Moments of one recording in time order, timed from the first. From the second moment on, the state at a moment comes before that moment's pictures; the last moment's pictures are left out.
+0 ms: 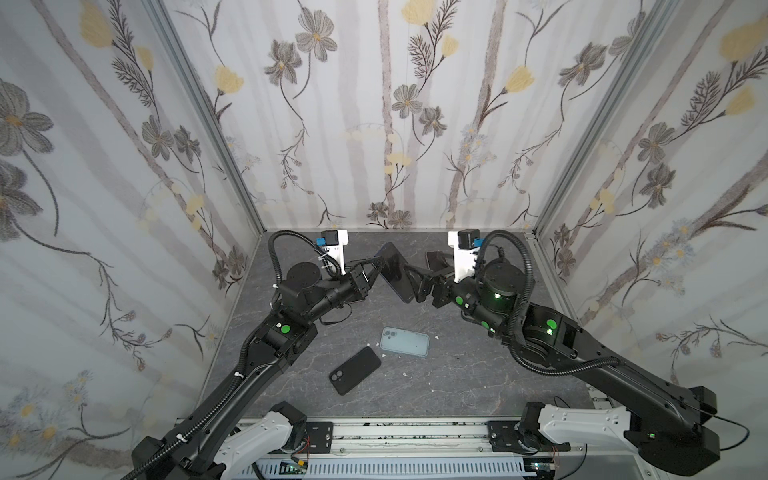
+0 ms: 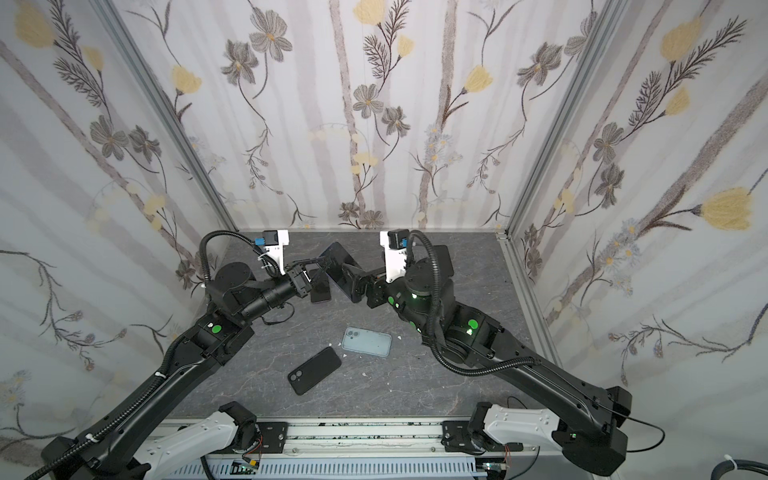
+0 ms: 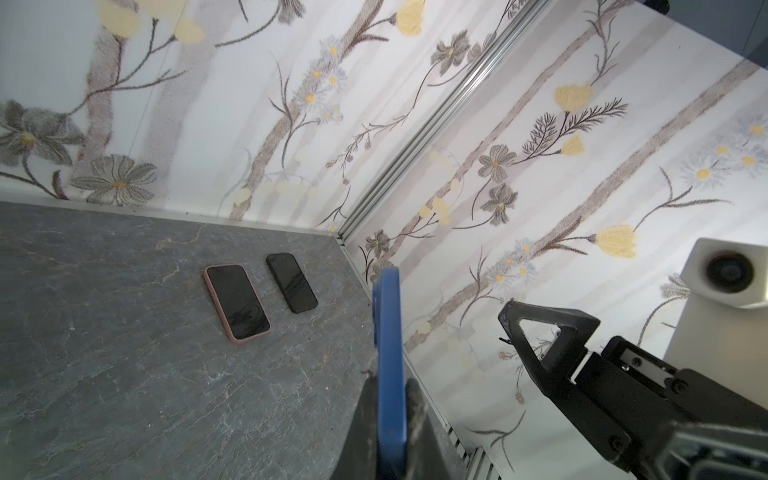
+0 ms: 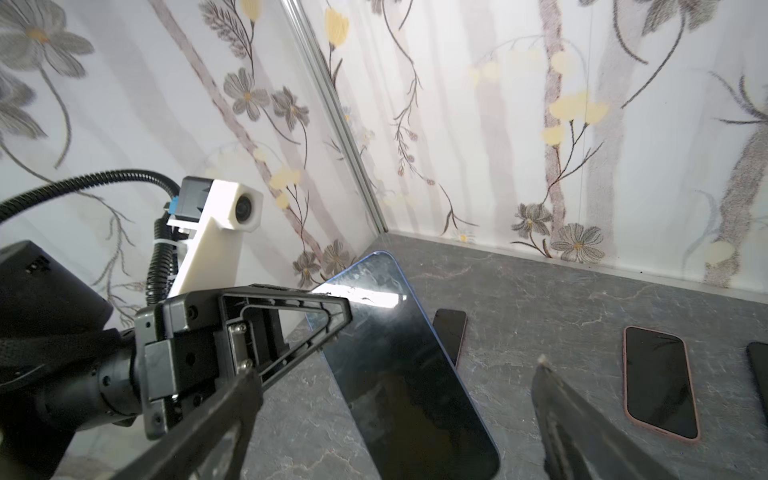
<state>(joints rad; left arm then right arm) -0.54 0.97 0.95 0.06 0.31 -0.75 1.01 1.06 1.23 -0.21 0.32 0.40</state>
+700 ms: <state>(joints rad) -0.52 0.84 0.77 0.60 0.33 -0.96 0.90 0.93 0.87 0.32 -0.01 0.69</state>
